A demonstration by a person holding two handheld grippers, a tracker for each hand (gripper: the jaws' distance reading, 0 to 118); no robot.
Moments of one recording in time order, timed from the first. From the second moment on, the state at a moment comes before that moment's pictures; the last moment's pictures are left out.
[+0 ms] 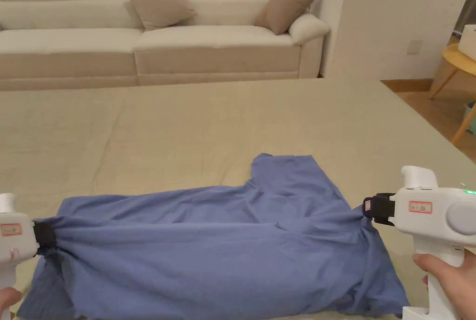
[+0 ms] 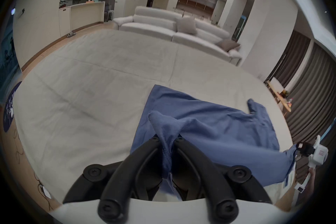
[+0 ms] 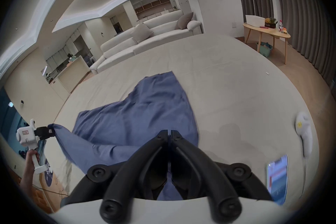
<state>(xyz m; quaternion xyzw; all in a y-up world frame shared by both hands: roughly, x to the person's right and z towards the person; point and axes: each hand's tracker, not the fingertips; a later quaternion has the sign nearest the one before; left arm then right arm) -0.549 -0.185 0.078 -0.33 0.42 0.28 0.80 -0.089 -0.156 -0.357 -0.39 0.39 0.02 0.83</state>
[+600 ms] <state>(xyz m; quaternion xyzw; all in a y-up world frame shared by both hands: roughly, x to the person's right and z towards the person) -0.477 -0.040 0.168 -0.17 0.45 0.11 0.87 -0.033 -0.020 -0.266 -0.14 0.39 -0.02 0.91</state>
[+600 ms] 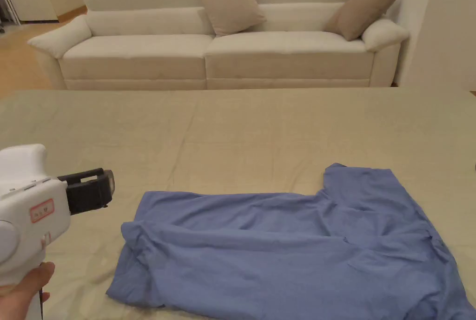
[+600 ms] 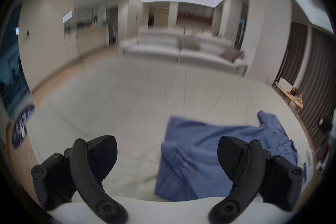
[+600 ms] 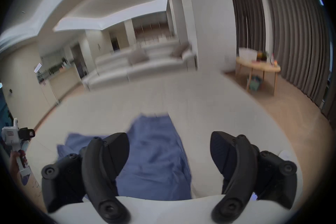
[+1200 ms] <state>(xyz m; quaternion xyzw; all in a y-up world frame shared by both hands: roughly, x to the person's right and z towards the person) -0.494 -0.139 0.145 -0.35 0.36 0.19 0.84 0.029 0.026 -0.174 -0.10 0.41 -0.01 0.91</state>
